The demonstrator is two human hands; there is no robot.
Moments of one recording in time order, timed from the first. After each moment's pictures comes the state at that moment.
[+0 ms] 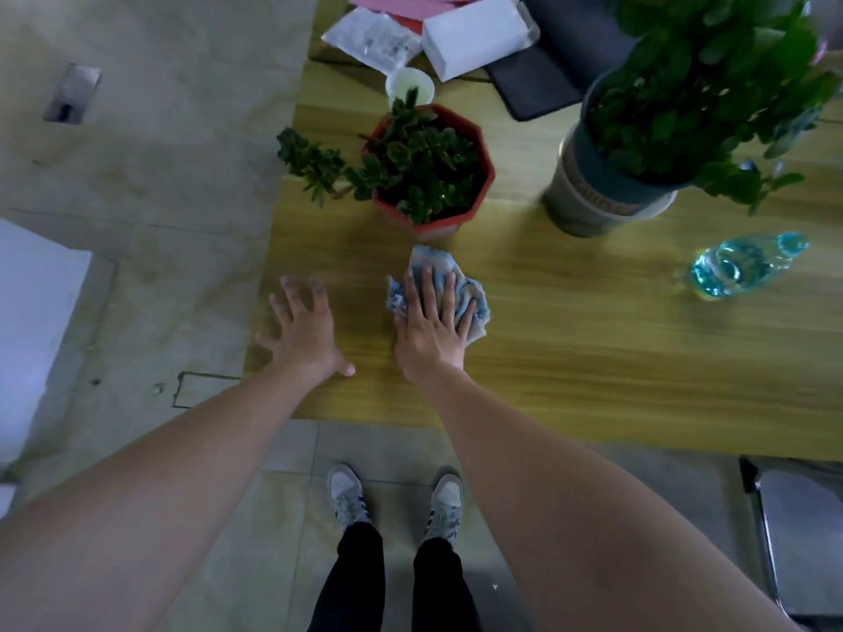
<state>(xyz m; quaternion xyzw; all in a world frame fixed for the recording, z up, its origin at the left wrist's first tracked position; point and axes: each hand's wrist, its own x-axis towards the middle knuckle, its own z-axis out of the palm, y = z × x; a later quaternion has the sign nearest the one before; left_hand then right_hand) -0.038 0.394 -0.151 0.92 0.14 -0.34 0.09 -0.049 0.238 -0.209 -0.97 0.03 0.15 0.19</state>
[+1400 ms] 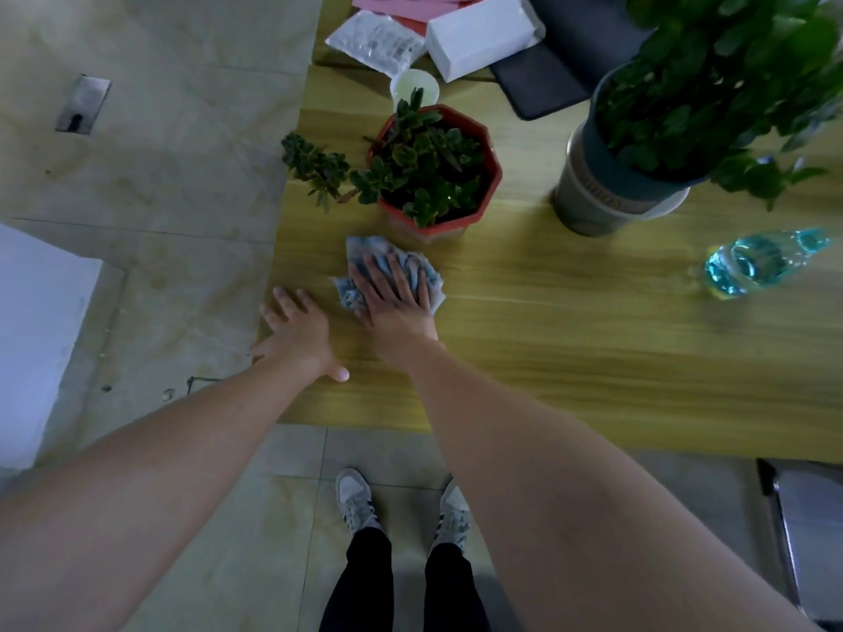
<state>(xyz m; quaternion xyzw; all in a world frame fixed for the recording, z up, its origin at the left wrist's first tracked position) -0.026 0.408 -0.150 0.91 0.16 -0.39 0.03 -0.013 0.275 -0.215 -0.97 -0.14 0.14 0.14</state>
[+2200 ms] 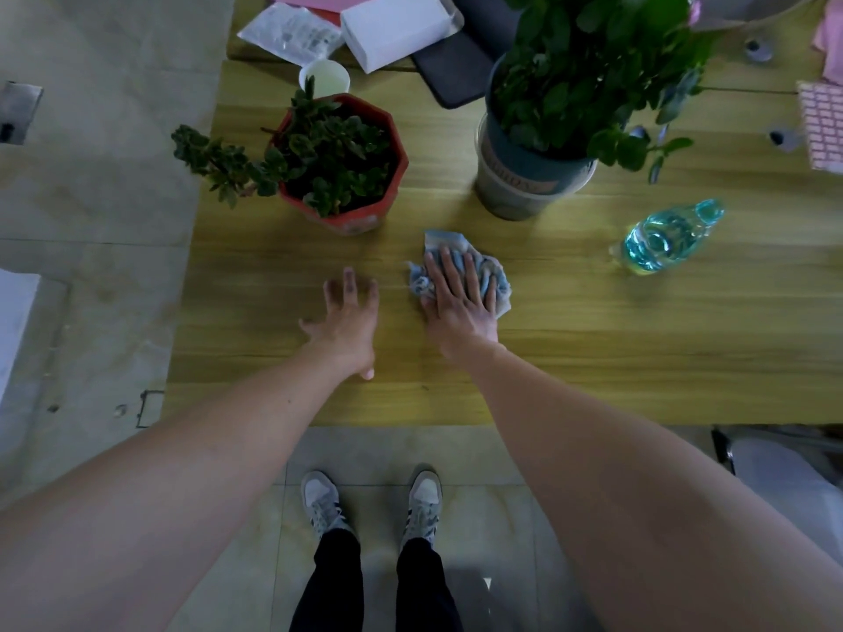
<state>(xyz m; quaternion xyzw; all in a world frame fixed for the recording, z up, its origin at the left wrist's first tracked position) -0.030 0.266 -0.153 0.92 -0.04 -0.39 0.02 -0.038 0.098 -0.213 -0.97 0.03 0.13 0.18</state>
